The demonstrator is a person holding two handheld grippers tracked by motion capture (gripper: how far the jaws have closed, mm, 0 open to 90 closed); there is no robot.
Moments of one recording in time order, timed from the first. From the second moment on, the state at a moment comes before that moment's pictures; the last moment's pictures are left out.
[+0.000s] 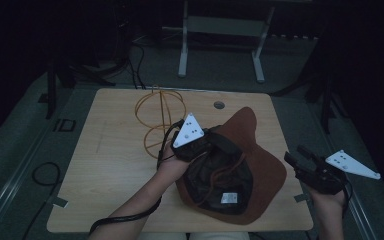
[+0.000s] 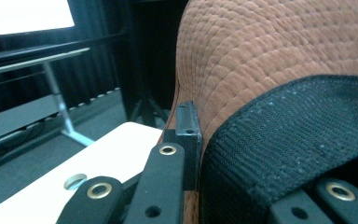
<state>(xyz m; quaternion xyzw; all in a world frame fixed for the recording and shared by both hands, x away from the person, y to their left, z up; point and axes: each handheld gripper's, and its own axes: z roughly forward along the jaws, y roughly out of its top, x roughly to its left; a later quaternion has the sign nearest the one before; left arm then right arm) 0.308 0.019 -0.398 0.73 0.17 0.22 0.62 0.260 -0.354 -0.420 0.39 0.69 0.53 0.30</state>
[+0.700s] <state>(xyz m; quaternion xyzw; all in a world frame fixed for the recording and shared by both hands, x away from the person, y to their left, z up) 0.302 0.020 -0.399 0.65 0.10 0.10 0.74 0.259 -0.273 -0.422 0.21 0.74 0.62 0.17</state>
